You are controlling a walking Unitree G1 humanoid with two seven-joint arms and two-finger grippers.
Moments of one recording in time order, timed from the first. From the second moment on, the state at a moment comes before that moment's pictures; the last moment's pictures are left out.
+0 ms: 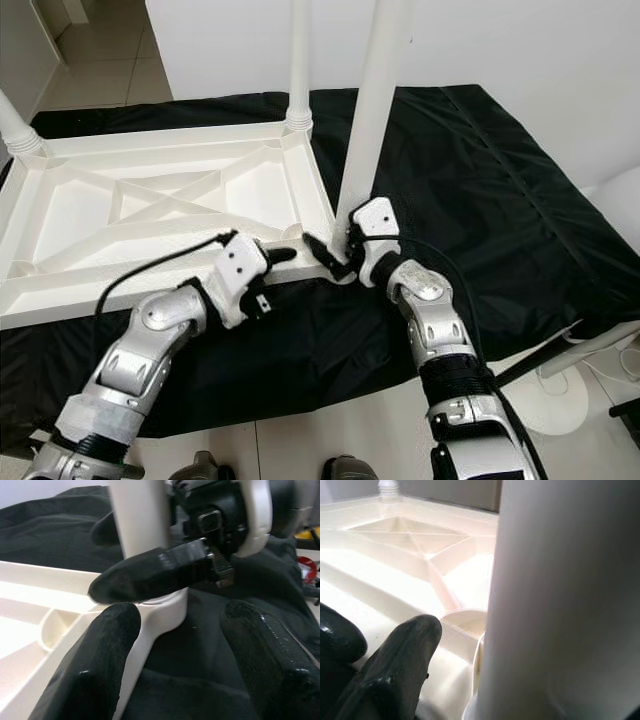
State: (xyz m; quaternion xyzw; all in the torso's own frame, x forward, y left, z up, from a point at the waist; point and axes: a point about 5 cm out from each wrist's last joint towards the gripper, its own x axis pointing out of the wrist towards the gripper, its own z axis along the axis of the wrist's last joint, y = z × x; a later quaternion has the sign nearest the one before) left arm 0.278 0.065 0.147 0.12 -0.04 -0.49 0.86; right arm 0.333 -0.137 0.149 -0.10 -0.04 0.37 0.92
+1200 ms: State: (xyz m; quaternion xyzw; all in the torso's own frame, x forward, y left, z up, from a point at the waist) left arm 0.269 0.063 0.150 0.13 -0.04 -0.50 0.86; right arm 0.320 -0.118 0.141 -0.01 -0.05 0.16 0.99
